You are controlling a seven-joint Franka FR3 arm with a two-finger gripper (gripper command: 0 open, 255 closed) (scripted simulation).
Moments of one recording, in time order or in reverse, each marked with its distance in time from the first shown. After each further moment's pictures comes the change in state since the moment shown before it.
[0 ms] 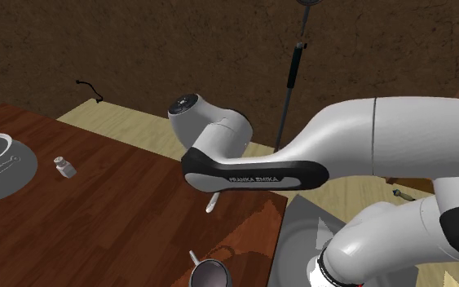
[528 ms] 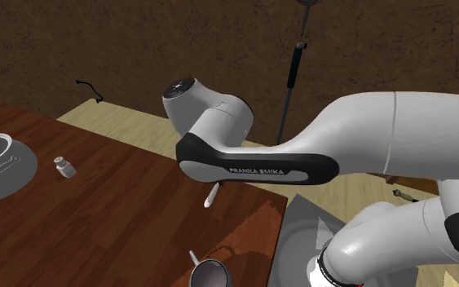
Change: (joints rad) arm 0.003 -0.022 -0.009 0.083 0.007 -0.102 -0.008
